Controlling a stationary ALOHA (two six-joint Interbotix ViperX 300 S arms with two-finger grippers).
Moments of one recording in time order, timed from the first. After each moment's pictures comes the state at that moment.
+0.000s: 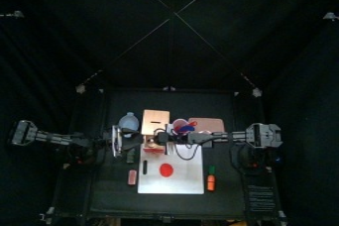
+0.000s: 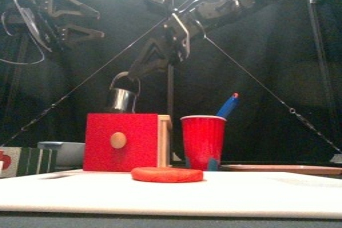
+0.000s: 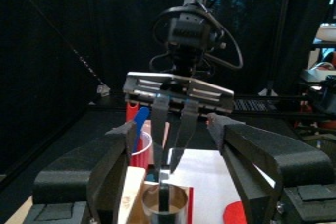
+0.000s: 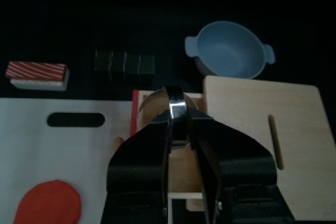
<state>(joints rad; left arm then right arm) -0.02 -0.68 1.27 -0.26 -0.78 0.24 -0.10 0.02 0.36 -0.21 0.10 0.00</state>
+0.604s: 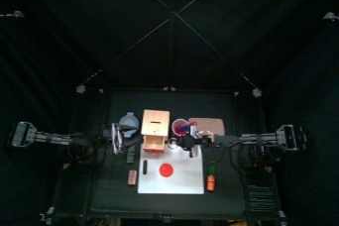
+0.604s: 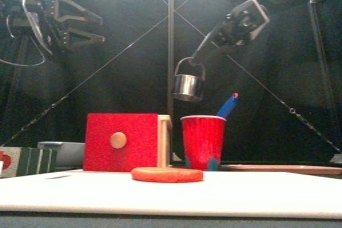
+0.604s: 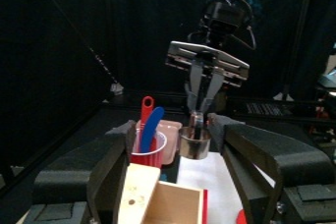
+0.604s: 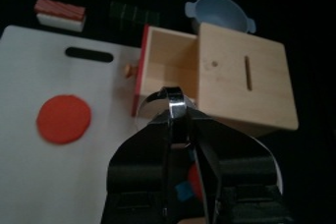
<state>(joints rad) 0.03 -0.67 1.24 -0.28 -0.78 0.24 -0.03 -0.37 0.81 -0.28 0.14 0.02</state>
